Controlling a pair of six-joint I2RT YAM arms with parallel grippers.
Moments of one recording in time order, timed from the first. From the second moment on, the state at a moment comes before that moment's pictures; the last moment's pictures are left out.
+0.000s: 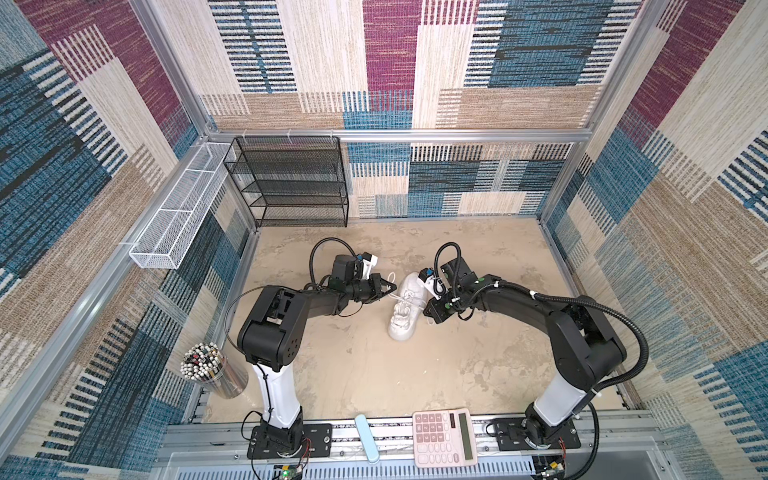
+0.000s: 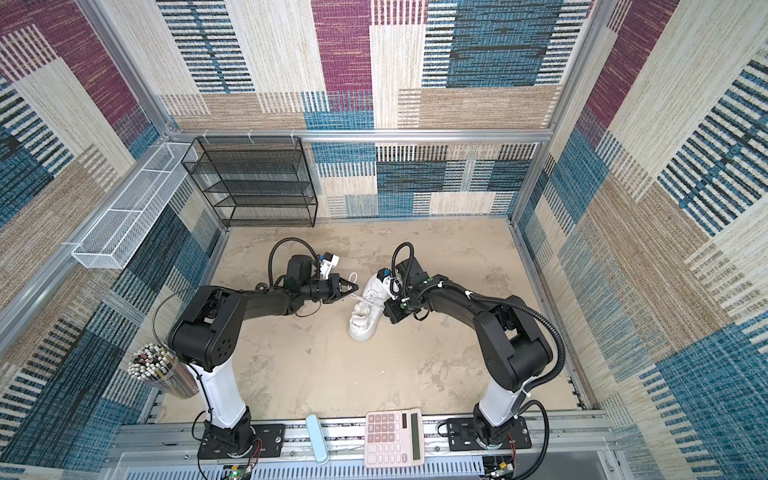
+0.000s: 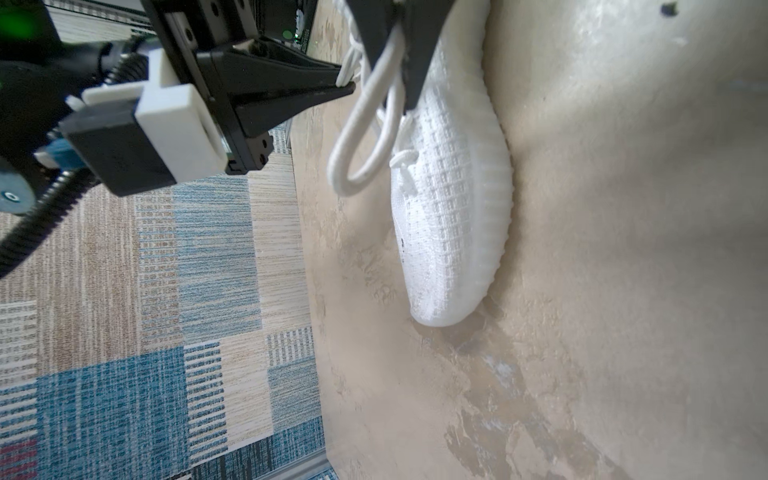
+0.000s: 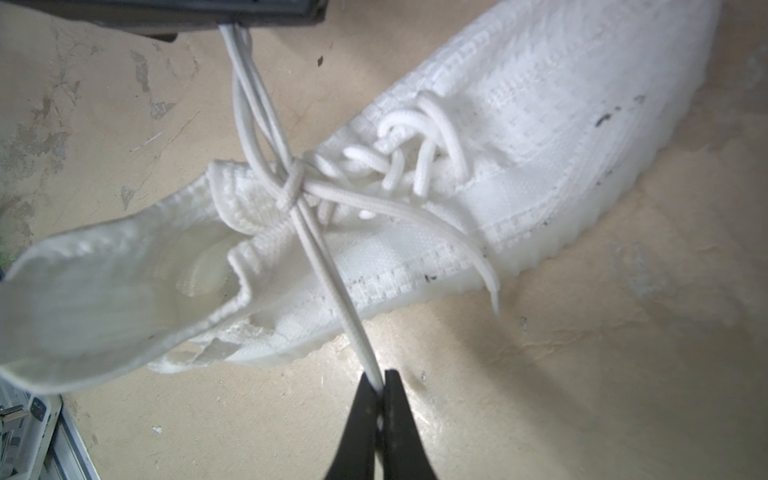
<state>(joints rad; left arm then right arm) -0.34 1.91 0.98 0.34 0.77 -0.74 0.50 1.71 1.06 -0.48 -0.37 -0.07</state>
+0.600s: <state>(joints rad) -0.33 1.89 0.96 0.33 0.74 -0.73 0.47 1.71 1.06 -0.49 -0.38 -0.07</state>
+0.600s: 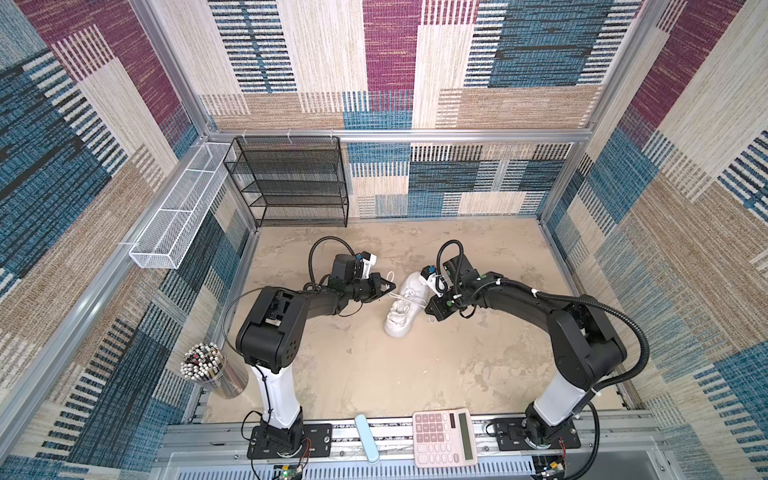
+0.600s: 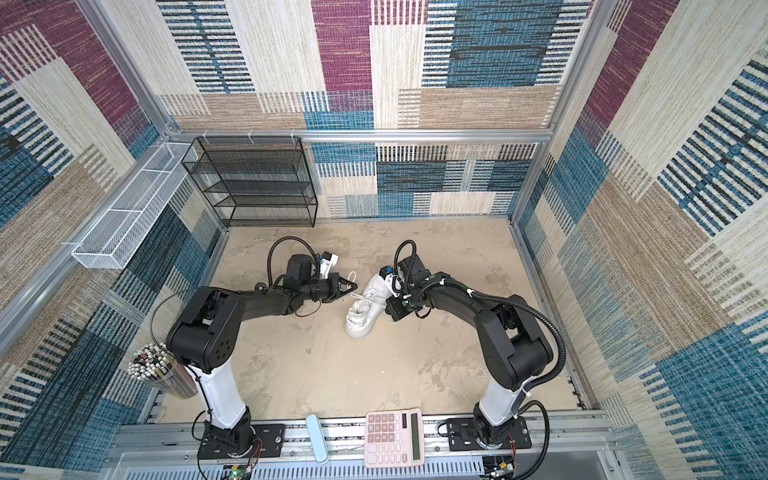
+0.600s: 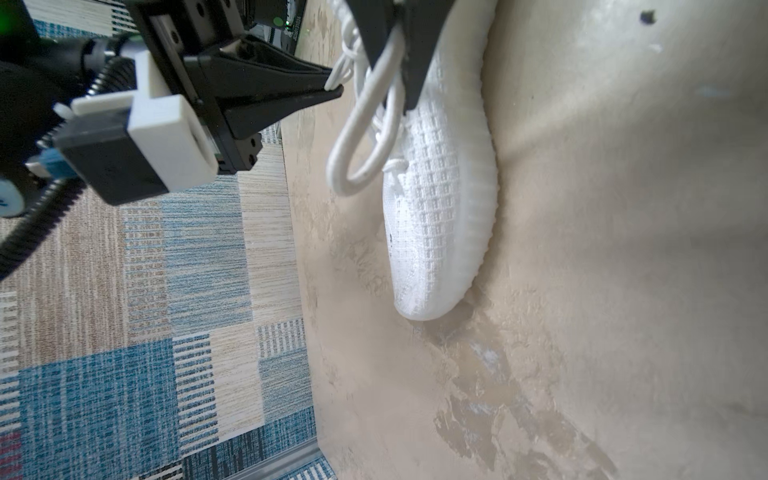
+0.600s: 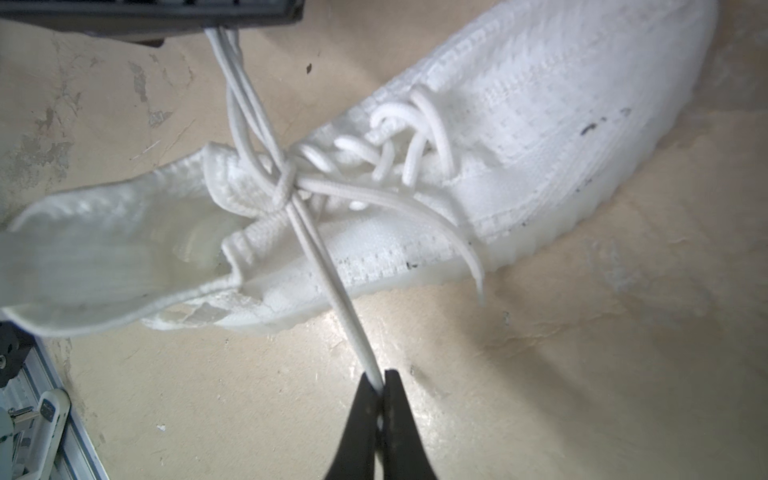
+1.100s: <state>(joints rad) -0.33 1.89 0.96 0.35 0.73 -0.74 0.49 1.69 1.05 -0.47 -0.42 -0.08</state>
